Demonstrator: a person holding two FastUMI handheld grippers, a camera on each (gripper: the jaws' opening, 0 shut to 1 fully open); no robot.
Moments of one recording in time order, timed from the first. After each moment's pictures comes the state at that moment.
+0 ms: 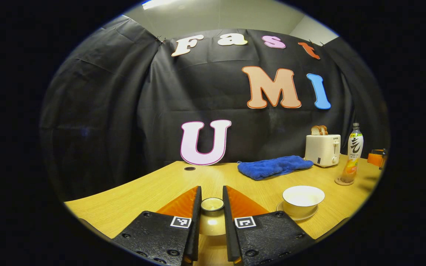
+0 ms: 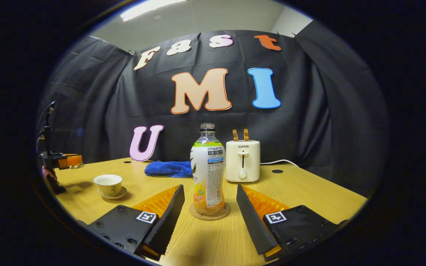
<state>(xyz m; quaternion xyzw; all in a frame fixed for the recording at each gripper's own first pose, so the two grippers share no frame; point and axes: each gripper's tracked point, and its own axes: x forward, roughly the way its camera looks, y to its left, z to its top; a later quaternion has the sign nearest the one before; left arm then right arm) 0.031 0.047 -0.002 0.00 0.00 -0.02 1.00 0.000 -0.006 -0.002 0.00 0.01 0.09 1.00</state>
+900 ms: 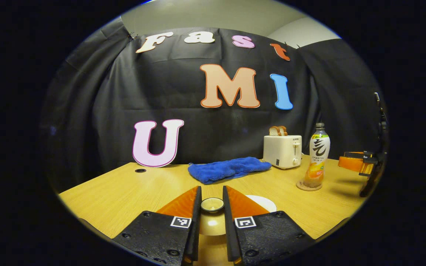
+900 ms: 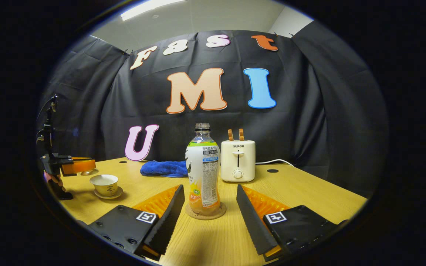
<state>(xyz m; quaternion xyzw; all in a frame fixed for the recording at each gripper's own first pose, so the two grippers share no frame) 0.043 -0.070 -0.002 -0.01 0.00 -0.17 0.98 0.001 -0.011 -0.002 0.00 0.01 0.07 1.00</state>
